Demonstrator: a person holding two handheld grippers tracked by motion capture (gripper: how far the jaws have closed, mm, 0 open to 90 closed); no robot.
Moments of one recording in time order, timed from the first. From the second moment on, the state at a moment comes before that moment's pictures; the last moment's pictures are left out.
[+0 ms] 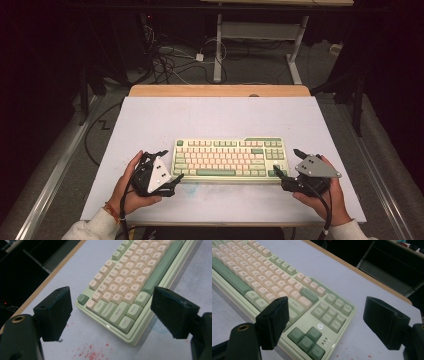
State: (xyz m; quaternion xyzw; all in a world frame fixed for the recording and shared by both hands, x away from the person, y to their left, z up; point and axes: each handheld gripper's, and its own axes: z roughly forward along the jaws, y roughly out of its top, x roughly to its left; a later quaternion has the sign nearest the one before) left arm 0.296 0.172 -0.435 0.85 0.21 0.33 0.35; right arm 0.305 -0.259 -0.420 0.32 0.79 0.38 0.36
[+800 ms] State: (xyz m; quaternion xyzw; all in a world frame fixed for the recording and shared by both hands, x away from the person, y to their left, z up) left arm 0.291 0.216 -0.475 0.86 0.27 0.30 0.31; right arm 0.305 -0.300 -0.455 0.38 0.78 0.36 0.35
